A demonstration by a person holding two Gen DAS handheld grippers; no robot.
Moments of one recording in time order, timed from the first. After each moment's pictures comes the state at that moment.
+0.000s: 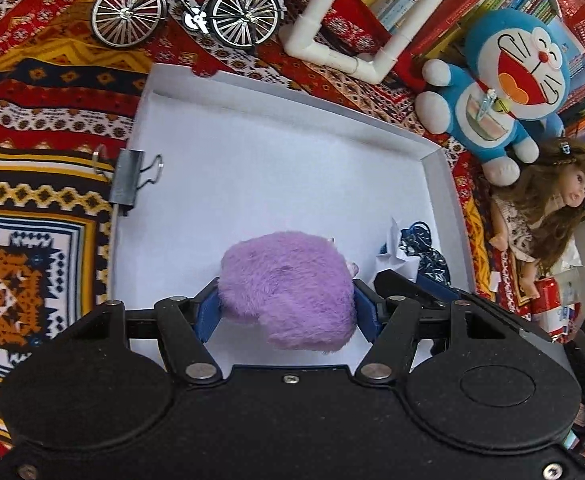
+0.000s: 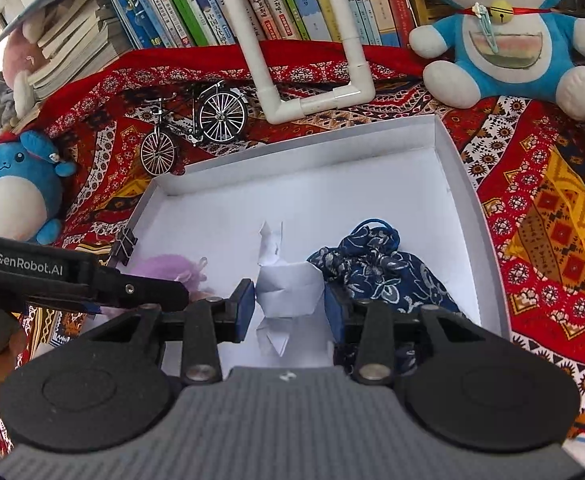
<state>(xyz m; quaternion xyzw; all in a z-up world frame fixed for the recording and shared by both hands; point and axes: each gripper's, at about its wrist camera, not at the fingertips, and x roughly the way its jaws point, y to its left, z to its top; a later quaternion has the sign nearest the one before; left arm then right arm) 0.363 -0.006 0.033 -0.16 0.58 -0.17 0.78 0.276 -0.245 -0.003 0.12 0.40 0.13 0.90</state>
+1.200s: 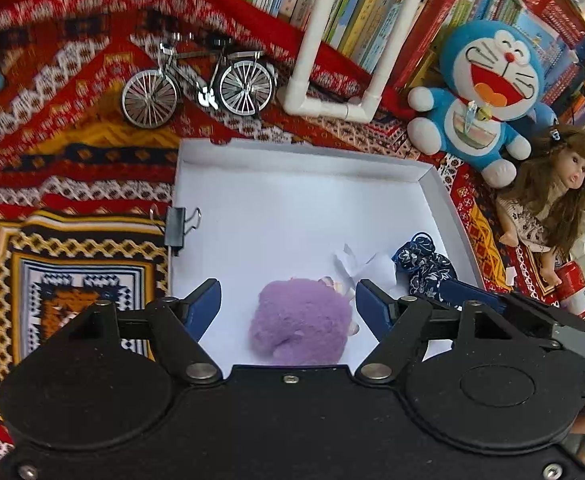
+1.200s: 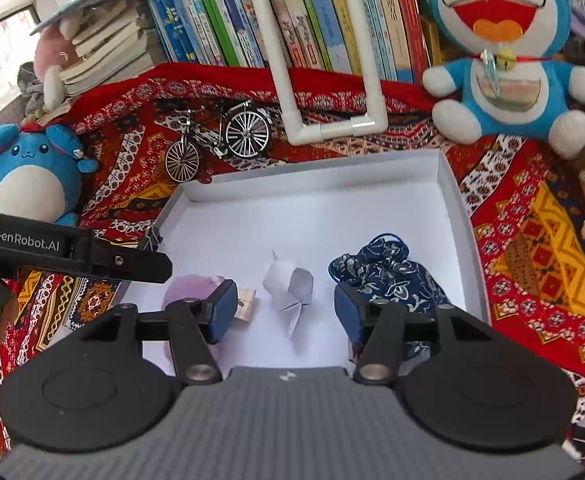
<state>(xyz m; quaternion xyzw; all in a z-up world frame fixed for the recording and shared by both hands) 0.321 0.001 0.087 -0.08 0.50 -0.14 0.85 0.242 -0.242 0.022 0.08 0.36 0.14 0.92</state>
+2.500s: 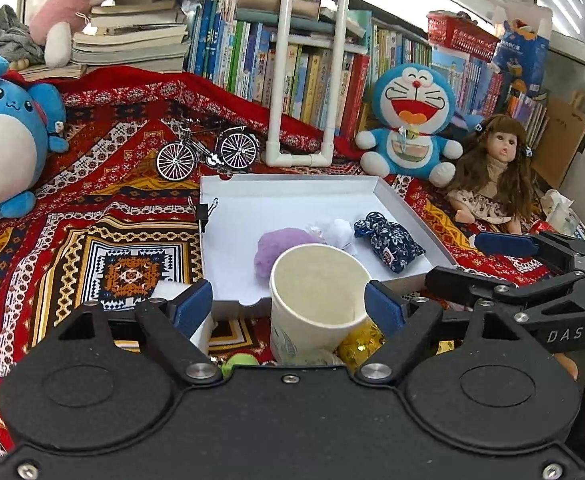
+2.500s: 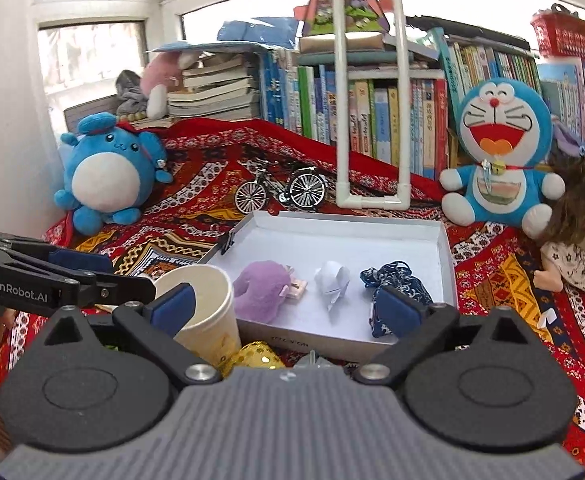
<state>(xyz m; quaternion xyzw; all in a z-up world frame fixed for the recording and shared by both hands) 0.121 0.022 0.107 -0.03 0.32 -0.15 0.93 0.097 -0.228 0.045 -0.02 0.21 0.19 0.96</state>
